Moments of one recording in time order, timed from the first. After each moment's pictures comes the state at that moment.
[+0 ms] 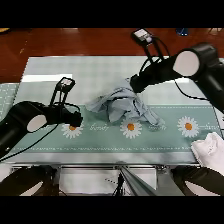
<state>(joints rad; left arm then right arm) -0.55 -0.89 0.77 1.62 -1.03 -1.77 0.47 -1.22 1.40 -1.52 1.16 1.43</state>
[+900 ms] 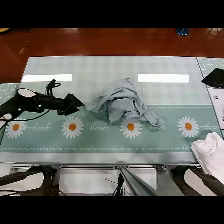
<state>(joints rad) 0.04 -1.39 0.77 0.57 -1.01 -1.26 -0.36 -1.04 1.26 -1.25 1.33 1.33</state>
